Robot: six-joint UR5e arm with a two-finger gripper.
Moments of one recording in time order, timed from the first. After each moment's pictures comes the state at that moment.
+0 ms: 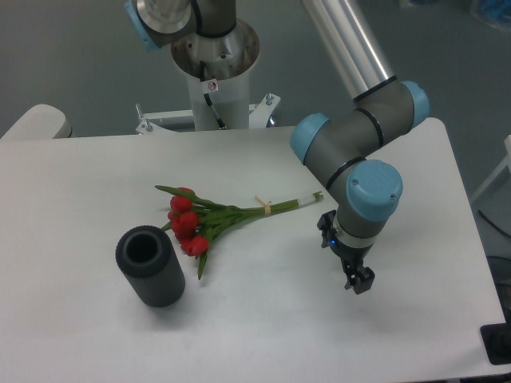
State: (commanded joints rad) arm 2.58 -2.15 -1.47 -1.07 1.54 1.74
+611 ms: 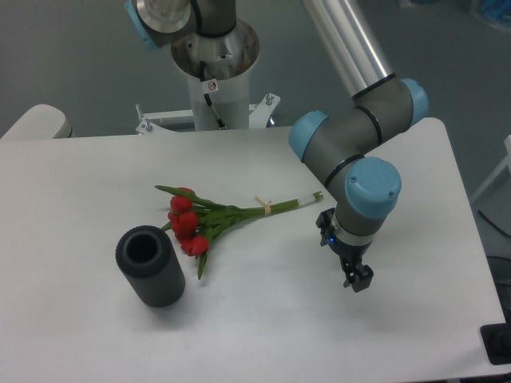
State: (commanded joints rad) arm 2.57 -2.11 -1.50 -1.09 1.54 1.73
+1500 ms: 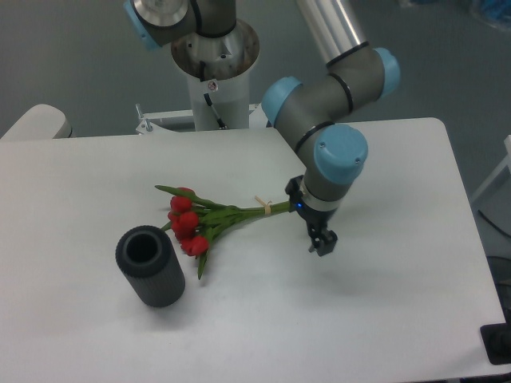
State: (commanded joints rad) arm 2.55 -1.92 -1.83 -1.09 1.48 1.70
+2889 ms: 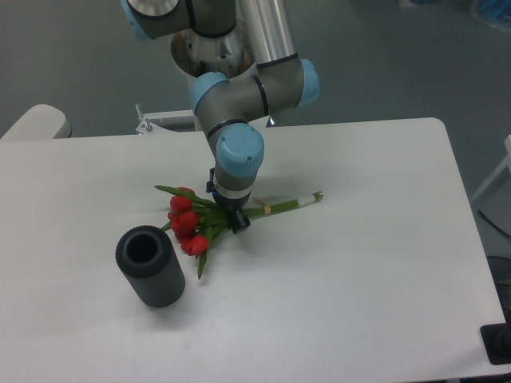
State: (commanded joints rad) arm 2.38 -1.90 -2.01 -0.90 1.49 1.52
